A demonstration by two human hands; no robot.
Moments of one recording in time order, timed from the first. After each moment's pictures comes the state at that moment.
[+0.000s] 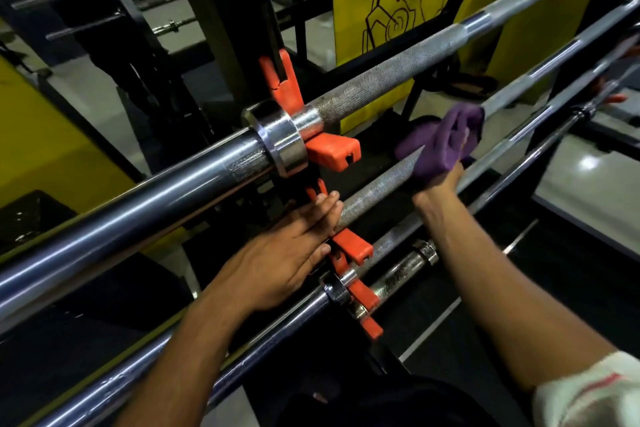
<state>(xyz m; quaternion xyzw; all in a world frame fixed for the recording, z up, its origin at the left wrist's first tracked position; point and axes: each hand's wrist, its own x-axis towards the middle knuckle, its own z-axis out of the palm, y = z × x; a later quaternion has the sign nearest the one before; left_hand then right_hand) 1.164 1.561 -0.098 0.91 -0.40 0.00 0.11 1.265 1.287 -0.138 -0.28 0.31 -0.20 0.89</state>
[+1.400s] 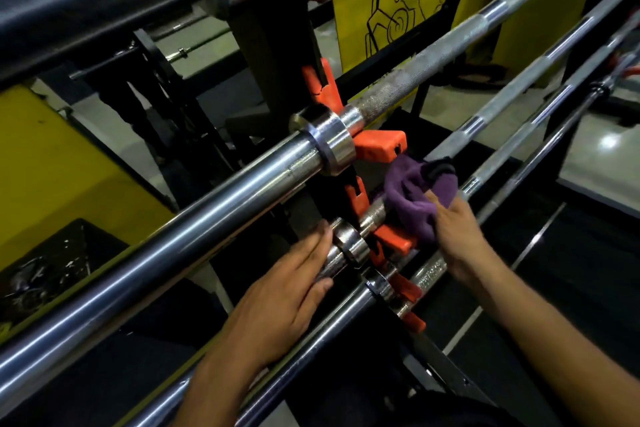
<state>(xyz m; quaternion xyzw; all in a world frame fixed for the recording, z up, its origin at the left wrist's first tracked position) 1.111 1.623 -0.087 0.92 -0.33 -0.03 0.20 1.159 1.347 -0.152 -0.60 0.19 -0.07 0.78</state>
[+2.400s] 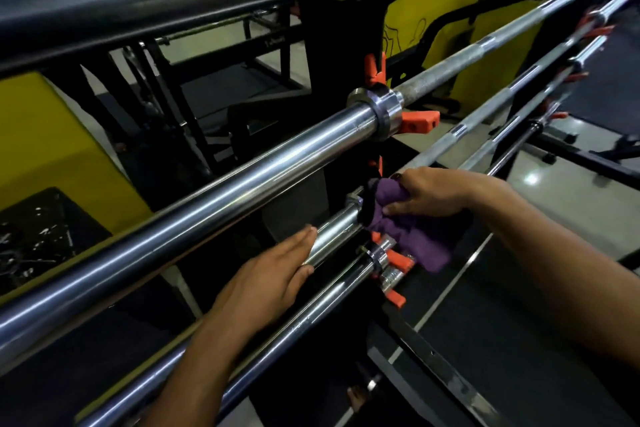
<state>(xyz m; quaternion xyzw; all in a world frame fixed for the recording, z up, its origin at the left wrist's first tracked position) 1.078 1.702 -0.095 0.92 -0.31 -0.01 0.22 1.128 1.401 -0.005 -0.98 -0.08 0.21 0.03</state>
